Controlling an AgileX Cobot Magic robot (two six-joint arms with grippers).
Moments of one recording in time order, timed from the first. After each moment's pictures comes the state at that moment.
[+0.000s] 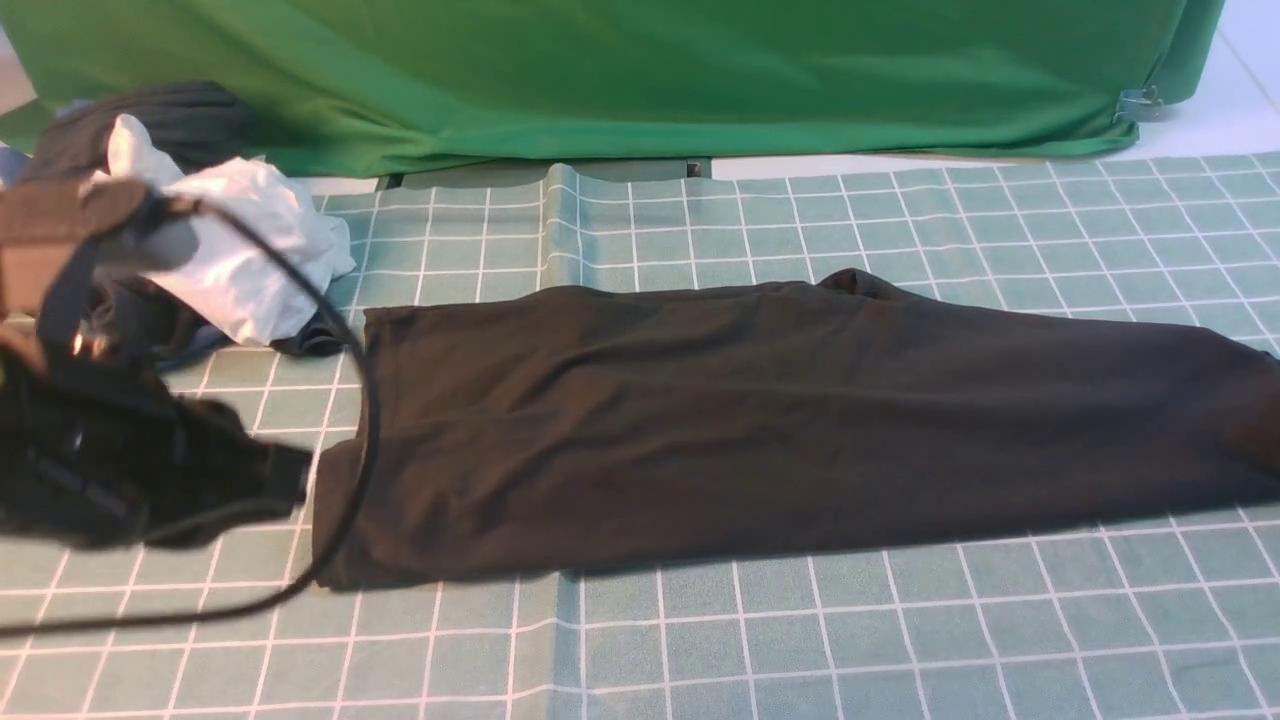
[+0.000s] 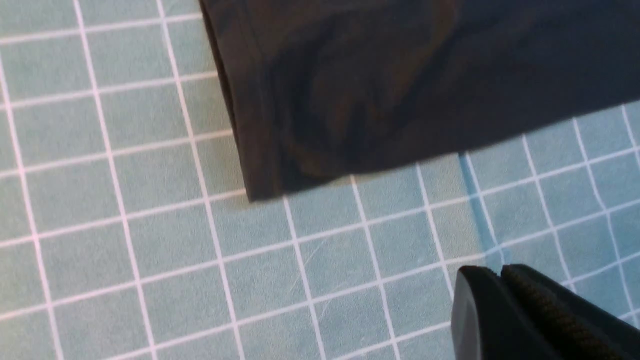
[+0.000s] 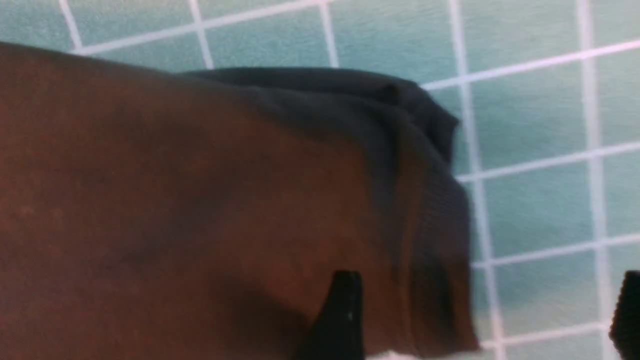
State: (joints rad) right arm -0.29 1.99 -1.55 0.12 1.12 -0.21; left arm -0.18 0.99 -0.84 -0.24 0.97 0.03
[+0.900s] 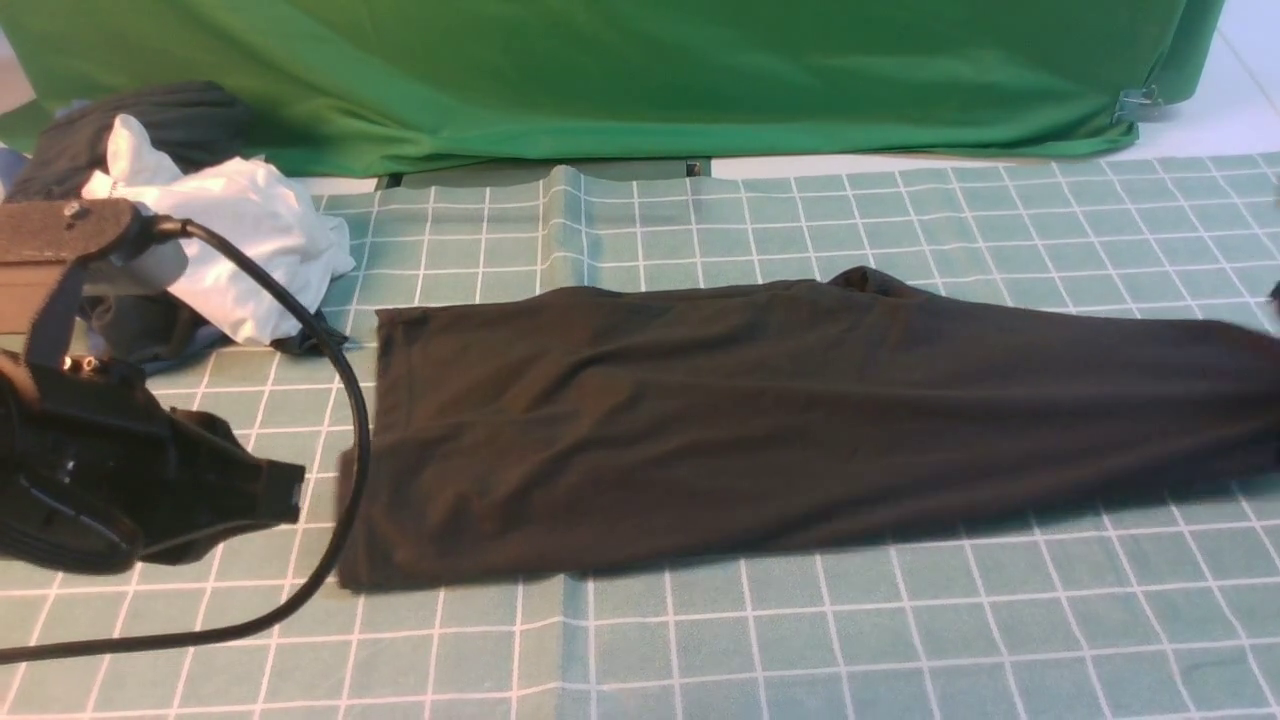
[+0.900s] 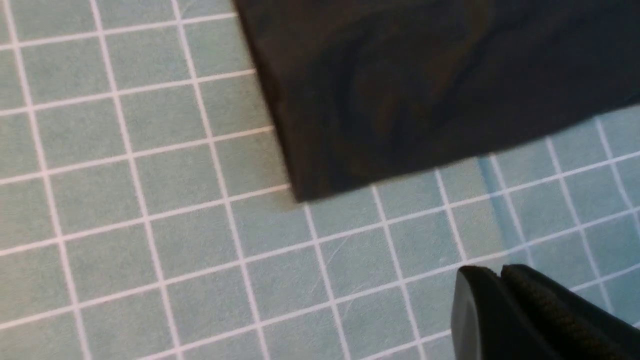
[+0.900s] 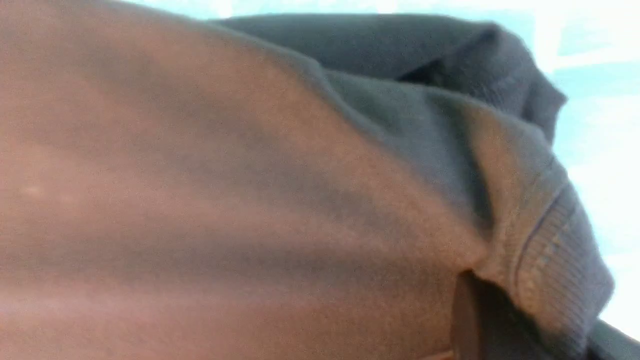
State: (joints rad) right arm -0.28 2.05 -1.65 0.07 1.21 -0.22; left arm -0.18 0.97 -0.83 -0.21 0.94 0.03
